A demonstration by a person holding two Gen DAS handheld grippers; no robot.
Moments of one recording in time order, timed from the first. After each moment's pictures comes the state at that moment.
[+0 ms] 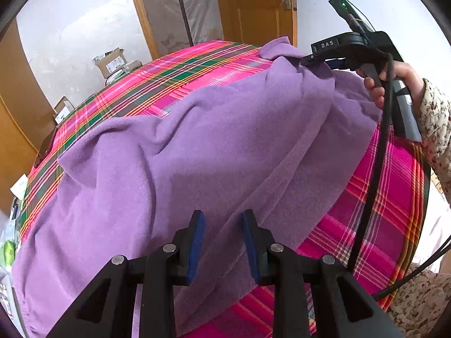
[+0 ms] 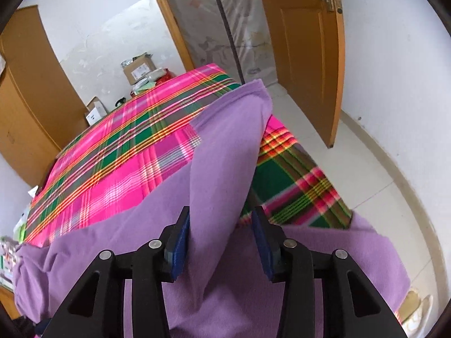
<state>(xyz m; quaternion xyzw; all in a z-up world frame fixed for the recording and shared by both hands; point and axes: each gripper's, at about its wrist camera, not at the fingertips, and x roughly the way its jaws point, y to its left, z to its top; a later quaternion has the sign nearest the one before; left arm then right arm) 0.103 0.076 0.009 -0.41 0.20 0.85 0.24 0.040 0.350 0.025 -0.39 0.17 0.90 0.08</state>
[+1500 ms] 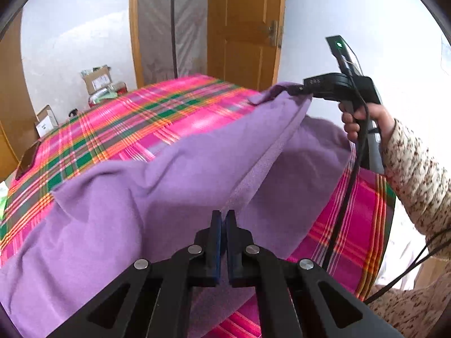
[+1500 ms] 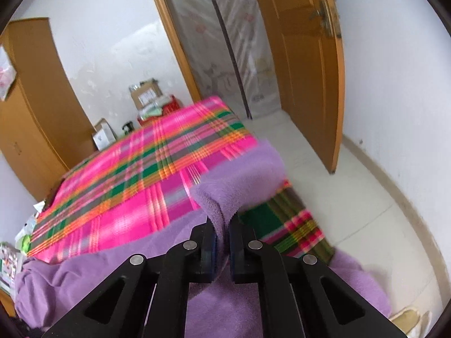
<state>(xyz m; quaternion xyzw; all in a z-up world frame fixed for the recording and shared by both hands) 0.101 0.066 0.047 -0.36 0.11 0.87 0.32 0.051 0.361 0.059 -0.32 0.17 0.93 0.08</state>
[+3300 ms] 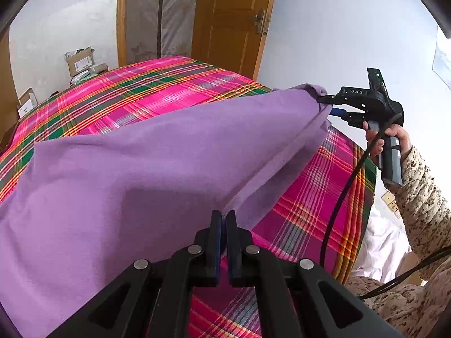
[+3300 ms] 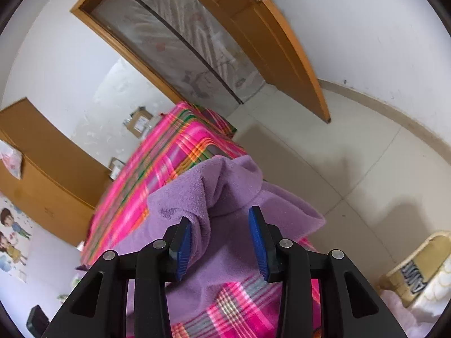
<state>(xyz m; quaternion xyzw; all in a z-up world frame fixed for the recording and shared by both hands) 0.125 0.081 0.020 -0.41 0.10 0.83 0.36 0.179 0.452 0.021 -0.31 0.35 0.88 0.07</state>
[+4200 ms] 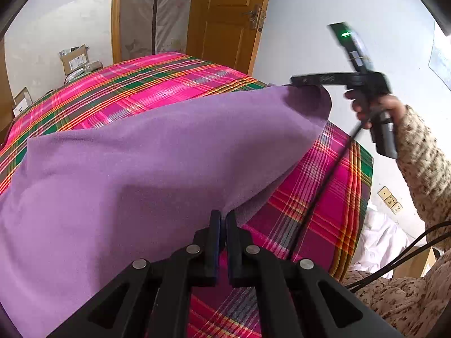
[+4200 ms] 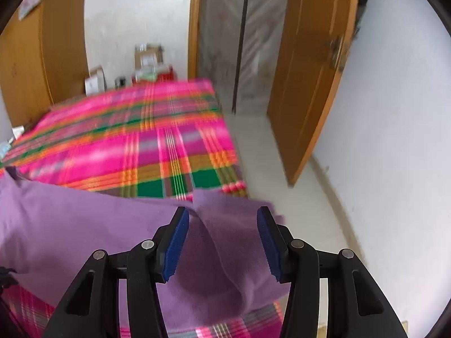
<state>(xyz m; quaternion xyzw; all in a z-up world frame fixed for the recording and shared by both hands) 0.126 0.084 0.016 -0.41 0.10 0.83 0.37 0.108 0.365 0.069 -0.40 -0.01 0.91 0.09</state>
